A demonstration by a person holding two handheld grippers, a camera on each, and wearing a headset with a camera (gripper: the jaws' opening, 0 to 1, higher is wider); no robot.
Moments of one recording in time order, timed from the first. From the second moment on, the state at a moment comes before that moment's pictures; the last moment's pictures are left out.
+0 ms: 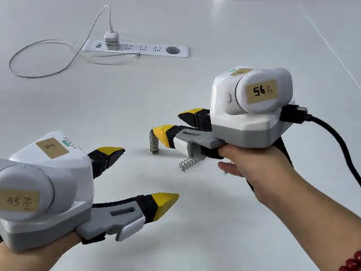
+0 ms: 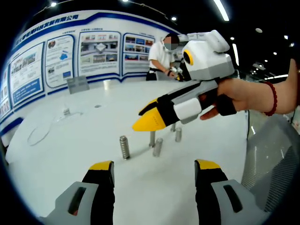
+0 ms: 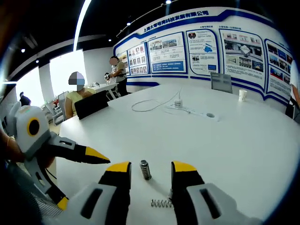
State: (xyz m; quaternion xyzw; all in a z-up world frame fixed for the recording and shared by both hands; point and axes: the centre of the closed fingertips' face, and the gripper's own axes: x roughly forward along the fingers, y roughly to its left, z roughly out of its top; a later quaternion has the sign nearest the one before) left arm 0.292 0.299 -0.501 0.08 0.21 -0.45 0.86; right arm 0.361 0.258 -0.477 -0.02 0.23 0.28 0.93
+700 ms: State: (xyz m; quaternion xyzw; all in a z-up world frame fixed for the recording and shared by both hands) left arm 0.294 0.282 -0.509 0.12 0.21 -0.48 0.85; right arm 0.330 0.217 -0.478 -0.02 0.24 0.28 0.93
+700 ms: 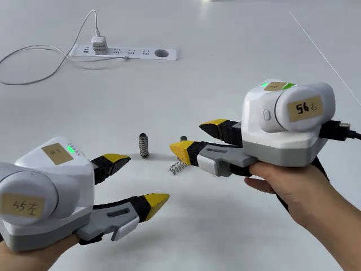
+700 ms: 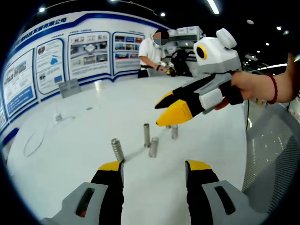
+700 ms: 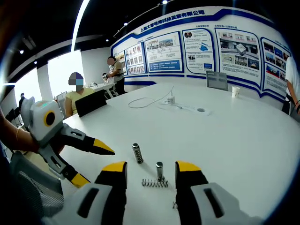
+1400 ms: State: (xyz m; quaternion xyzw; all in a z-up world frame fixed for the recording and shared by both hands) left arm 0.307 0.263 -0.525 0.15 0.22 -0.49 0.83; right arm 0.295 0.182 -0.486 -0.01 0.24 0.28 0.93
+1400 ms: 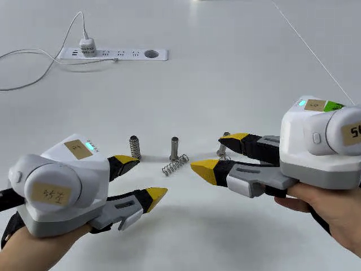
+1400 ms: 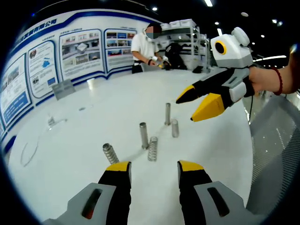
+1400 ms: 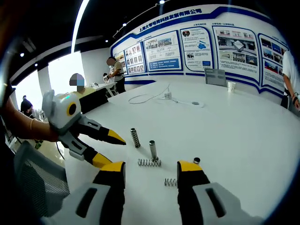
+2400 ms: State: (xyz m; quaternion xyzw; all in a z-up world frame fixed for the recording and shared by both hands) left arm 0.327 0.237 -0.556 0.15 0.26 -0.49 0.82; right arm 0.270 0.155 -0.507 0.02 0.27 0.24 0.93
